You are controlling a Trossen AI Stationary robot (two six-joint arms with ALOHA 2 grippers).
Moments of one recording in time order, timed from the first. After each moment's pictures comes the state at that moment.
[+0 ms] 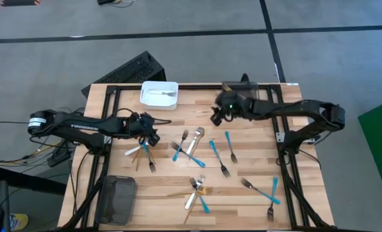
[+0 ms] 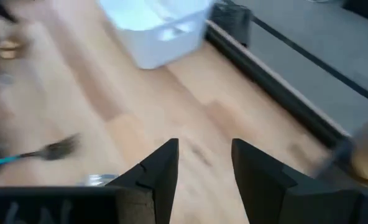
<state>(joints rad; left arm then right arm) 0.11 1.14 0.57 -0.43 -0.42 -0.55 -0.29 1.41 0.88 -0.12 0.31 0.19</state>
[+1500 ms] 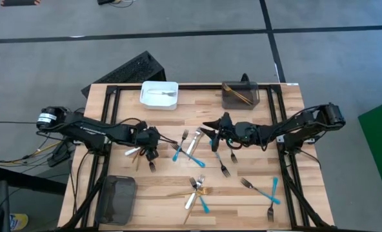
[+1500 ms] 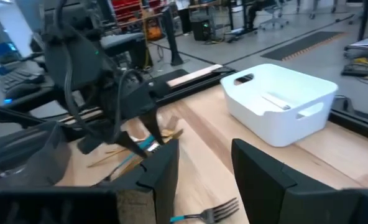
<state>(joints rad) -0.03 1.32 0.60 -0.48 -0.28 -0.40 0.06 1.43 0.59 0.71 0.42 0.29</state>
